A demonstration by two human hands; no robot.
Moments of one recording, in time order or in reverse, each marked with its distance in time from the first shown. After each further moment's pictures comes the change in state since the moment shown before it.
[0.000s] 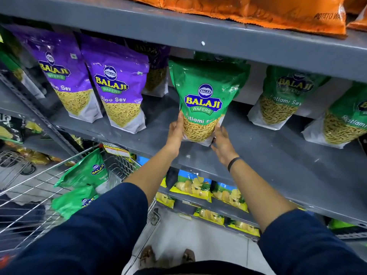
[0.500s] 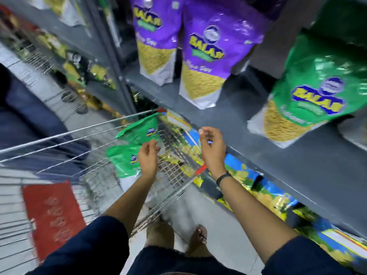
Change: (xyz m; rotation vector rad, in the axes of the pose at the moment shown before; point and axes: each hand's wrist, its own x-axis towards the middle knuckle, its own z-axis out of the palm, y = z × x) left_hand -0.081 -0.128 -0.236 -0.174 0.676 0.060; right_hand -0.066 0.094 0.184 -0.406 -0.121 -0.399
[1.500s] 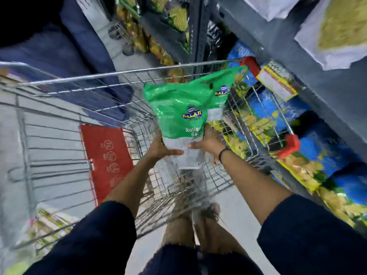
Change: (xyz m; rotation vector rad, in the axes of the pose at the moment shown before) left_hand 0.047 -0.086 -0.195 0.328 -0.328 -0.289; right_hand -0.073 0.092 0.200 -0.326 -0.870 0.351
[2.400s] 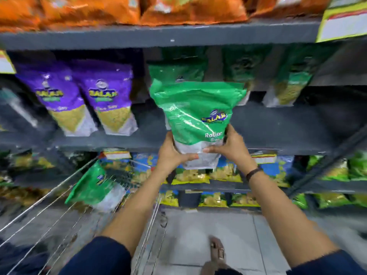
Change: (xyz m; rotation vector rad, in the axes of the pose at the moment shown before) left_hand -0.178 0.216 0.310 0.361 -0.452 0.869; right_hand -0.399 0.050 -0.238 0.181 1.117 -0.232
